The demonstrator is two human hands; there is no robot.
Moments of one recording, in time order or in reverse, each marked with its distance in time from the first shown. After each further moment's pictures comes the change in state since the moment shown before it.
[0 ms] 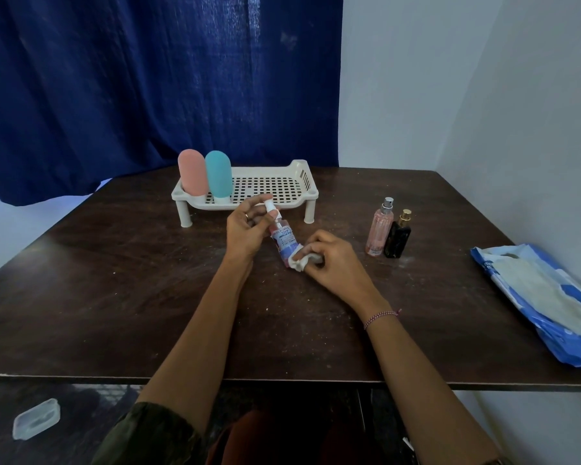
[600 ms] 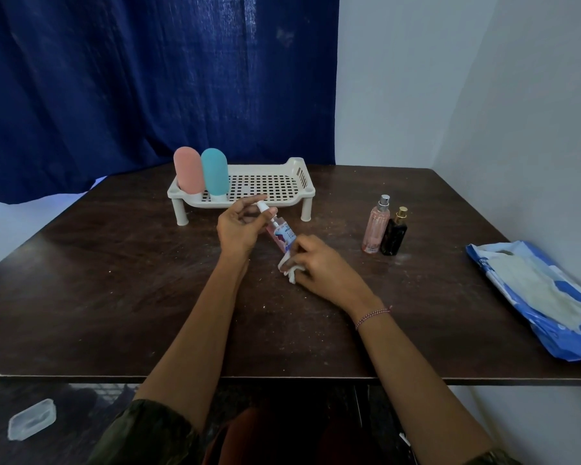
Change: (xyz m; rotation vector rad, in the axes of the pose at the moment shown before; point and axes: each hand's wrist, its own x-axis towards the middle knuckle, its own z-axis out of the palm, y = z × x) left_hand -0.001 -0.002 0.000 -0.041 0.087 -0.001; right_hand -0.003 -0.004 0.005 -0.195 -0.165 -0.169
